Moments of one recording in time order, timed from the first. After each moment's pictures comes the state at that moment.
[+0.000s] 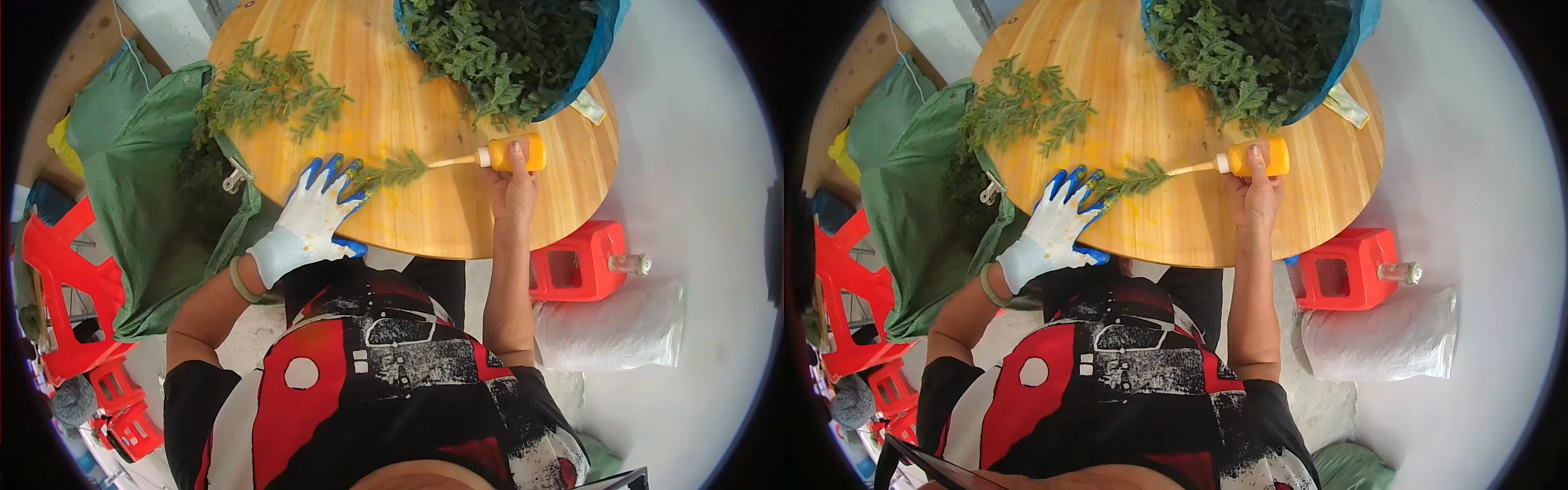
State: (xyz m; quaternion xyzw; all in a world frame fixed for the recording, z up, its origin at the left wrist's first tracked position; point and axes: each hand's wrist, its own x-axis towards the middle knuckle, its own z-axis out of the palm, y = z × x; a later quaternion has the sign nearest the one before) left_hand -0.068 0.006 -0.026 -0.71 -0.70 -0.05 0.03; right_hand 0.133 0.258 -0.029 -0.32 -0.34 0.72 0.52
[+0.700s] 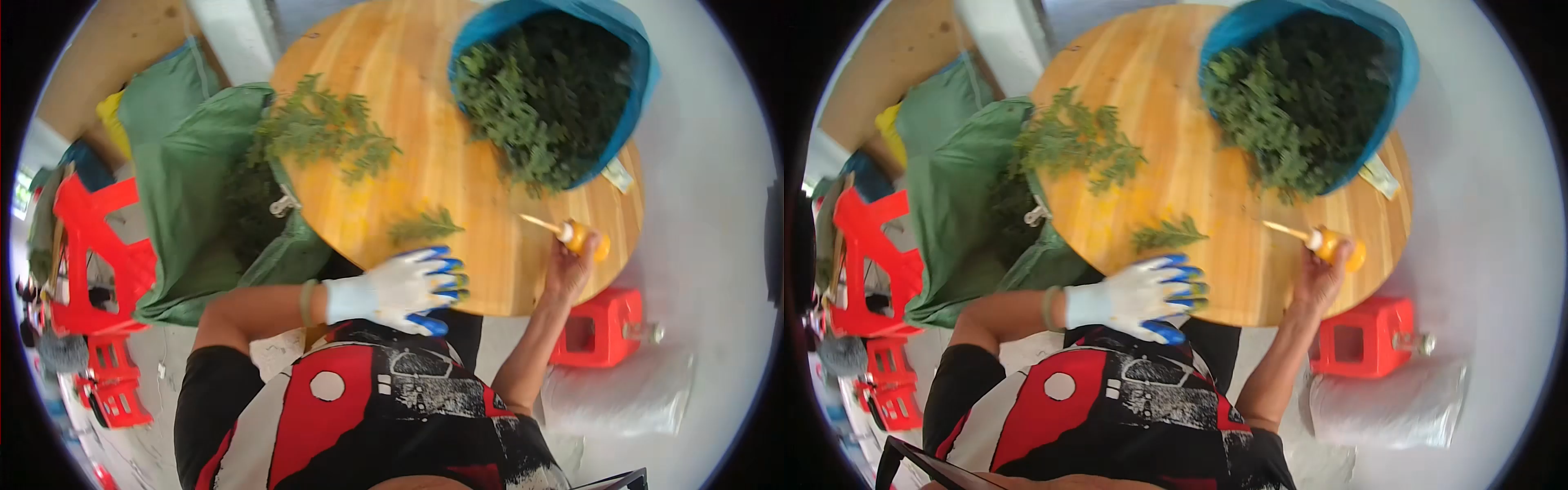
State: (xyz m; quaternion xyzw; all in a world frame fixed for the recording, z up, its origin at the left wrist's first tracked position) left_hand -0.012 0.045 -0.020 -0.83 -0.50 -0.26 -0.01; right_hand 0.200 0.313 -0.049 -0.17 -0.27 0.76 0.57
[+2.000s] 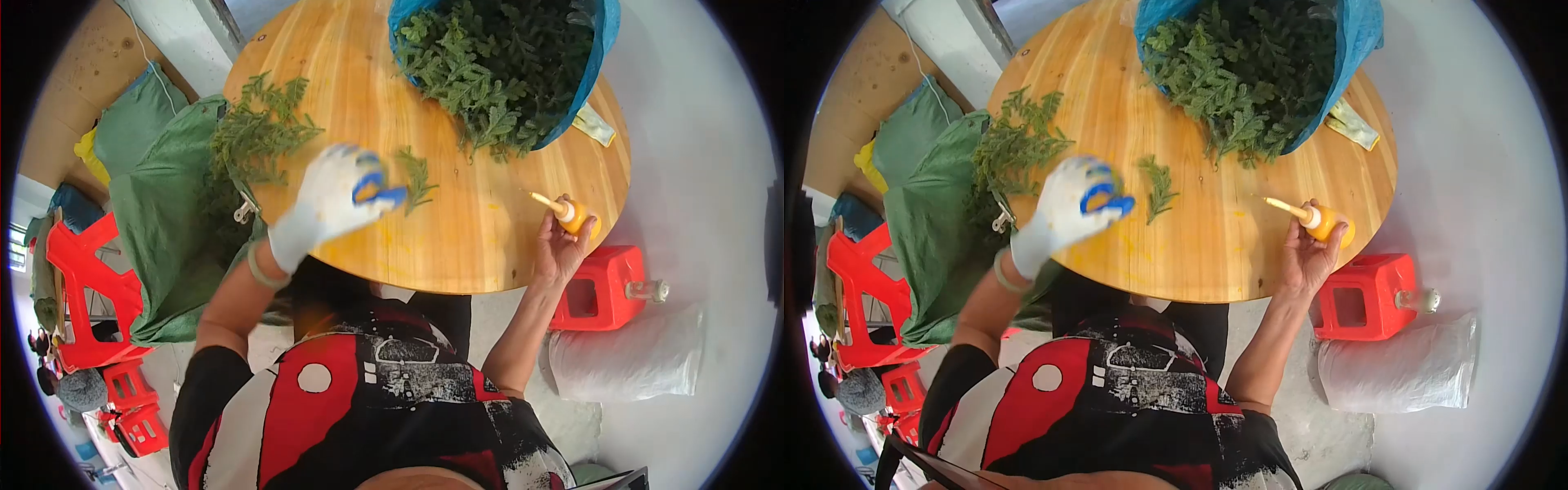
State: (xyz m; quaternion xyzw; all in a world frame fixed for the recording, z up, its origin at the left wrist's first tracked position) left_hand -0.073 0.094 0.035 -0.68 -0.71 -0.17 0.09; right_hand 0.228 0.306 -0.033 -0.10 0.00 0.82 0.57
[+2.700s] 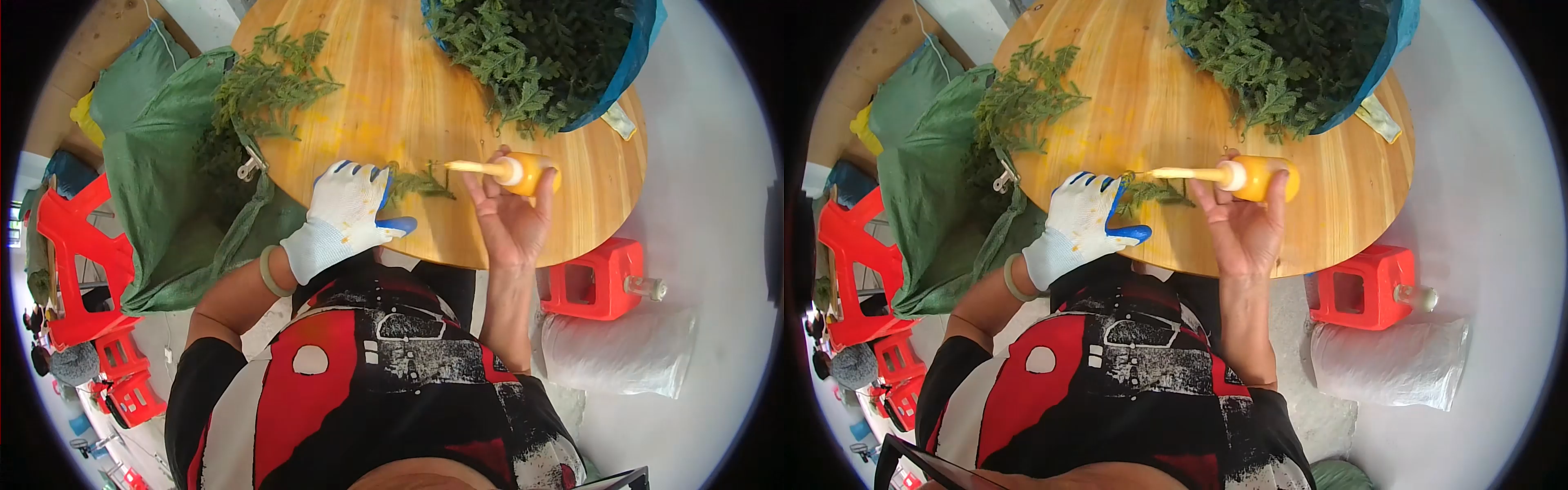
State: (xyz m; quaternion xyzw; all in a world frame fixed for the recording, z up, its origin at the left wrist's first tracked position) left_hand -0.032 0.040 0.003 -0.60 -0.79 -0.14 0.07; right_hand 0.133 0.205 0.016 -0.13 -0.02 0.93 0.35
